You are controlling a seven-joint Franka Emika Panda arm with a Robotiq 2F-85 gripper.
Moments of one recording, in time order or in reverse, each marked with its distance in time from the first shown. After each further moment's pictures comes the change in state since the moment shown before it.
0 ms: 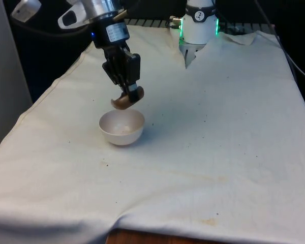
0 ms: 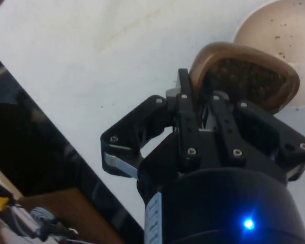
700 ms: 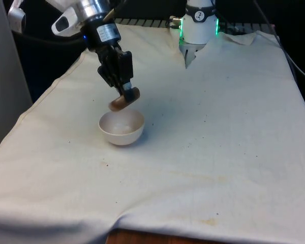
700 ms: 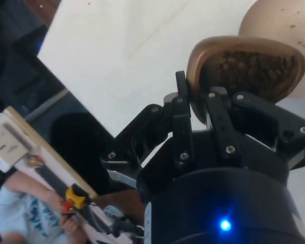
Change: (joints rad) arm -0.002 -0.002 -0.055 -0.055 0.251 -0.022 -0.240
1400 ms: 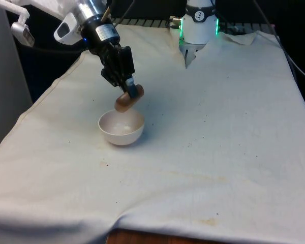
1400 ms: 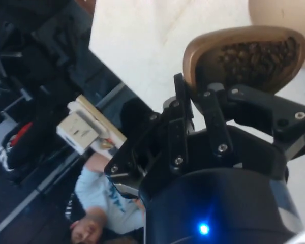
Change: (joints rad) arm 0.000 -0.018 -0.048 -0.083 0.237 -0.092 -0.218
